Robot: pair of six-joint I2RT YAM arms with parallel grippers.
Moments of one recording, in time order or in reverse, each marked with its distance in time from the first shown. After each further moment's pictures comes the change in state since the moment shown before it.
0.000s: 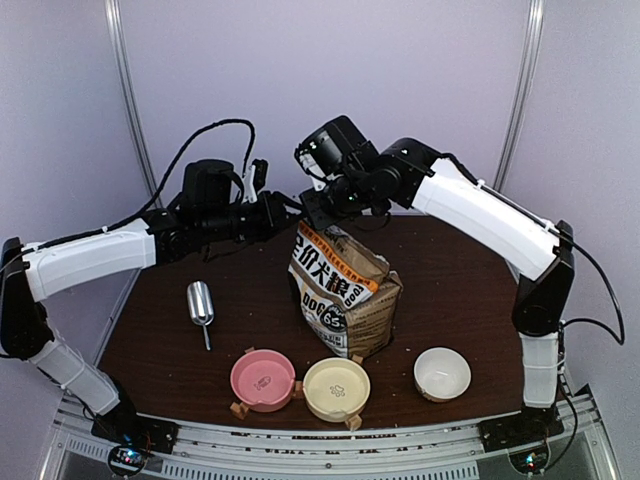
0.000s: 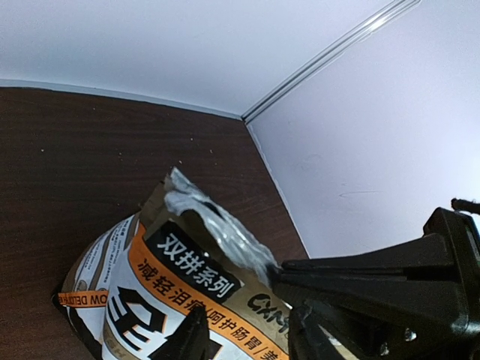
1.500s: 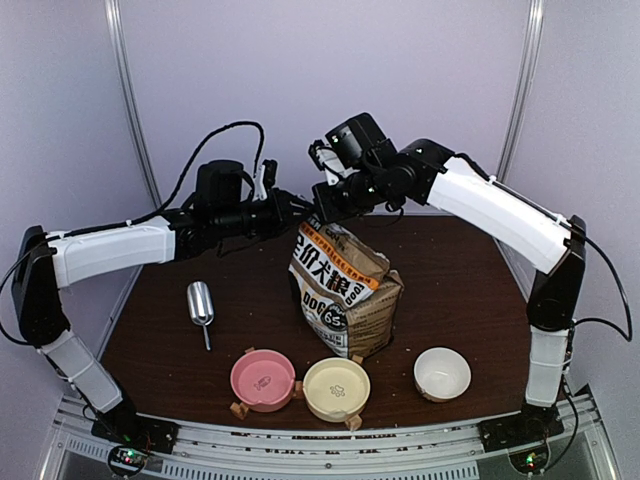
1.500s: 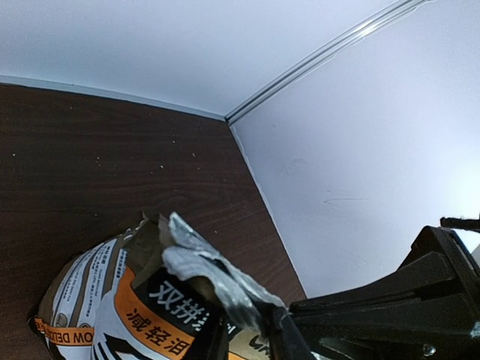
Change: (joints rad) left arm 0.036 0.122 0.036 0.126 0.098 -0.053; right arm -0.081 -0.079 -0.147 0.119 -0.217 0.074
